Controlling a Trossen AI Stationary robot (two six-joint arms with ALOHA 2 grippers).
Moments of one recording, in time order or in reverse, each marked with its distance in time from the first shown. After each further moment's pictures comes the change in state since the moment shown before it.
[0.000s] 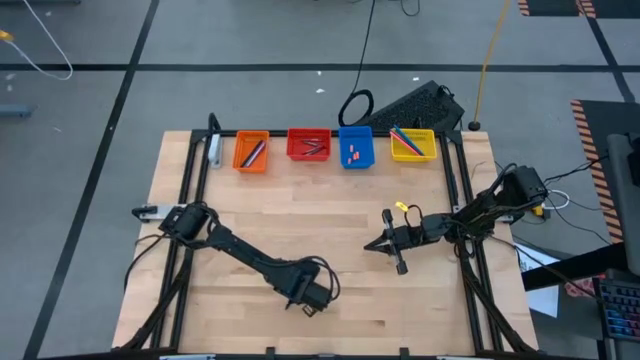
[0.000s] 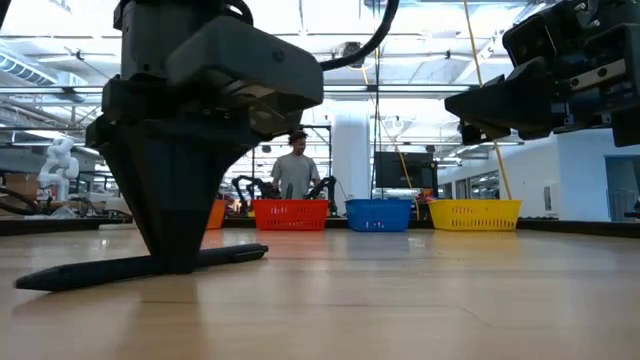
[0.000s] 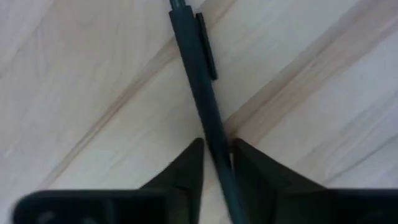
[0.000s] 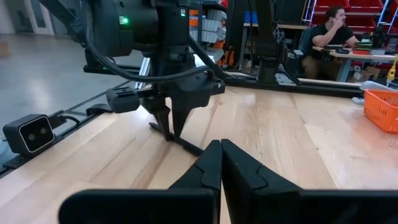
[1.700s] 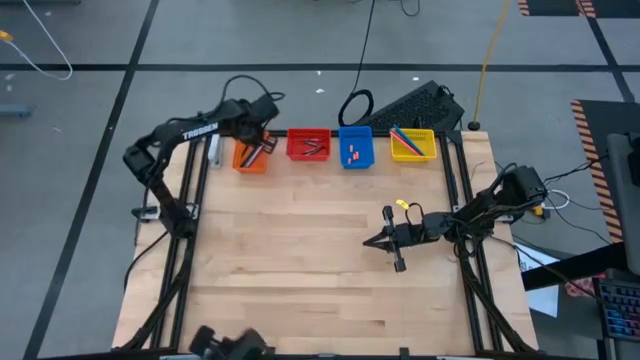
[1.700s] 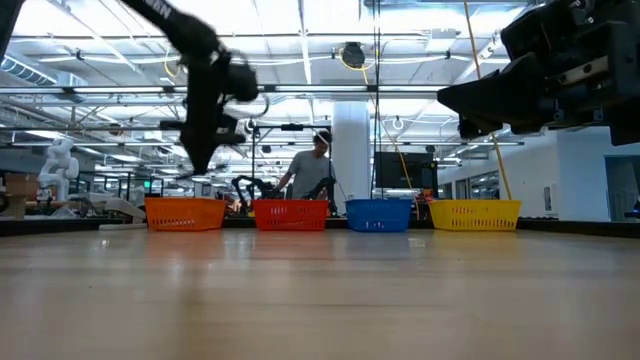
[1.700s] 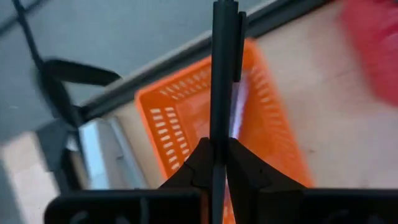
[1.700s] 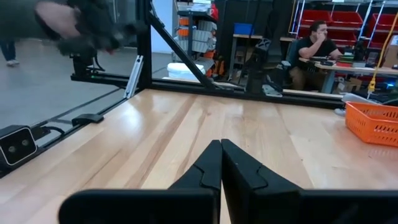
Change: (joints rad) left arm 1.216 -0.494 -0.274 -0.010 -0.384 0.924; right arm -0.016 0.000 0.000 0.044 0.027 -0.027
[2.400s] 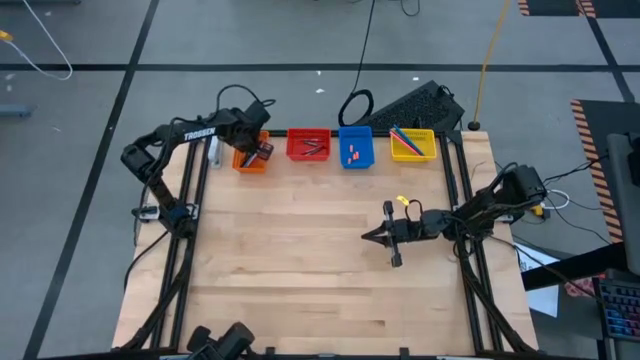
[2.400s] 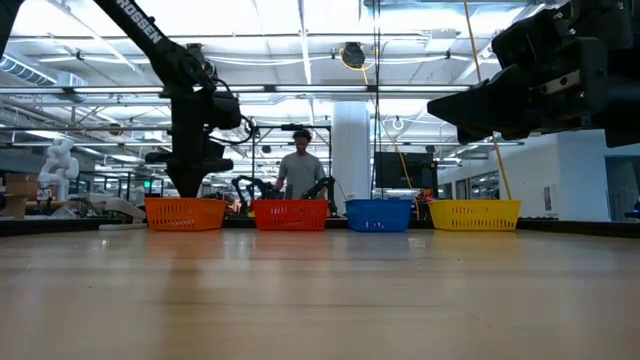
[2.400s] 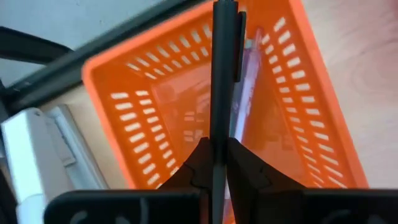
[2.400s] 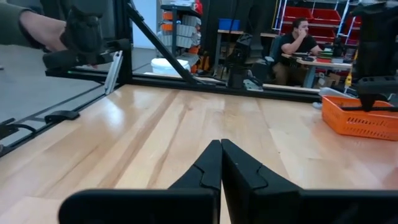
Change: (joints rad) left arm 0.114 0.001 -0.224 0.240 0.145 0.073; right arm -0.043 0.000 0.000 -0.016 0.026 -0.008
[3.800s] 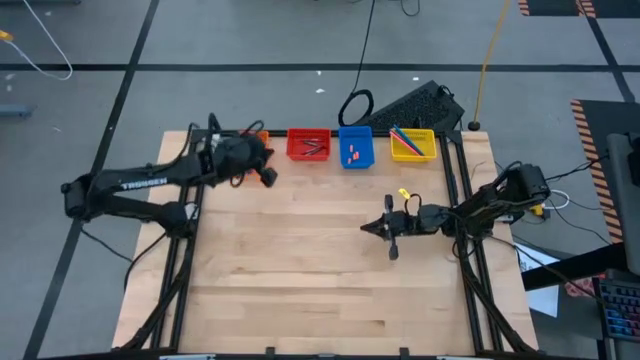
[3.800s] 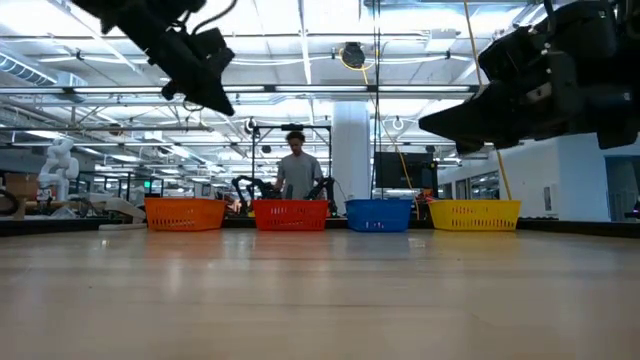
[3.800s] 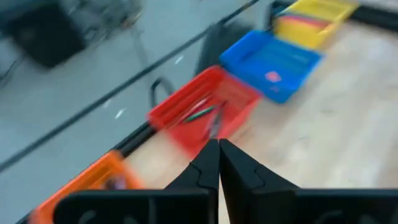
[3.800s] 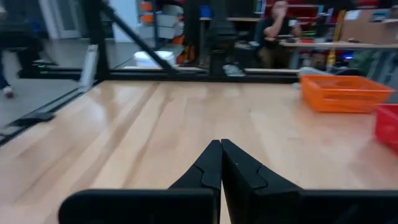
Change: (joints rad) left arm -0.490 -0.602 -0.310 0.477 -0.161 0.120; right arm -0.071 -0.028 0.000 -0.076 -0.001 0.065
